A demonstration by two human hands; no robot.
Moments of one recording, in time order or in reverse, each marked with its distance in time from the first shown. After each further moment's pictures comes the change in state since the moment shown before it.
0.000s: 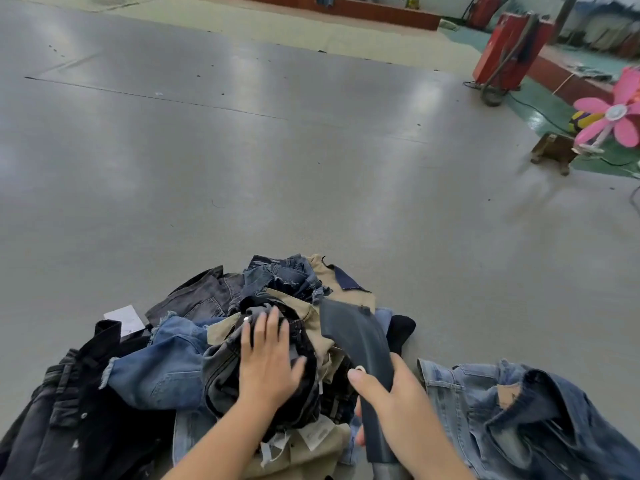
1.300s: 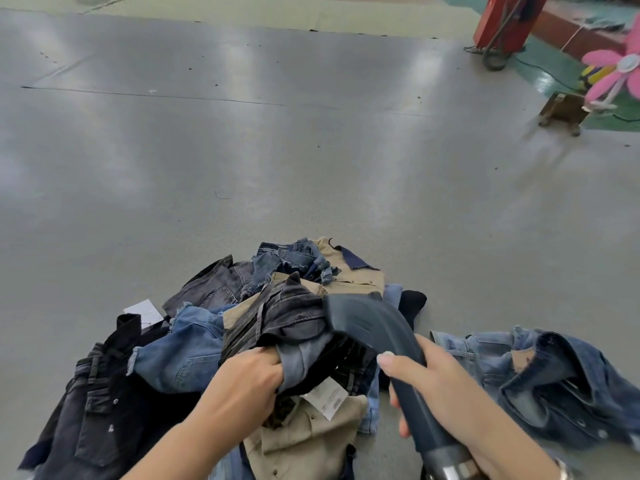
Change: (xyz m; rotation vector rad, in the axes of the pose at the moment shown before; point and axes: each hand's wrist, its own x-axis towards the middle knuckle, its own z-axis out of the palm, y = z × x) left_hand -0.069 -0.033 -0.119 -0.016 0.239 0.658; right_hand -0.019 -0.001 -0.027 0.007 -0.143 0.026
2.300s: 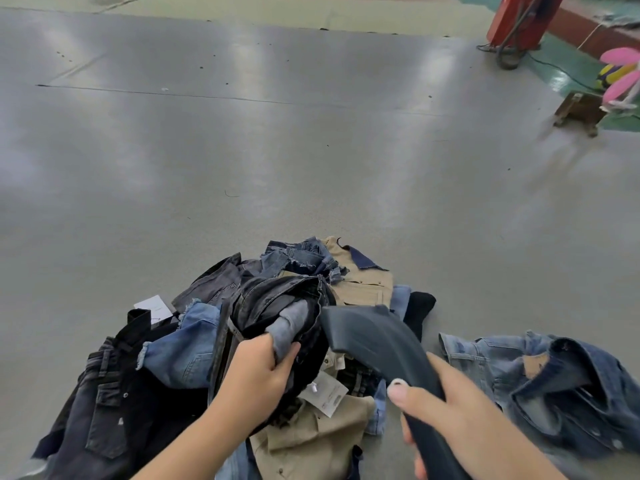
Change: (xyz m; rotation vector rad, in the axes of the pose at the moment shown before) left_hand 0.004 0.011 0.006 -0.696 0.136 -0.685; right_hand -0.022 -0.001 0.003 -0.082 -0.069 -0.044
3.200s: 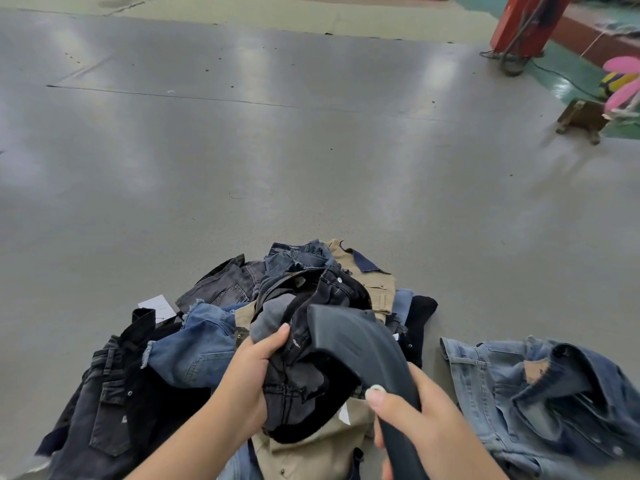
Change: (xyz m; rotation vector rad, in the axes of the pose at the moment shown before) left_hand 0.002 0.016 -0.006 -1.291 -0.069 -0.722; right_hand 0.001 0.004 0.033 0.153 0.037 -0.005
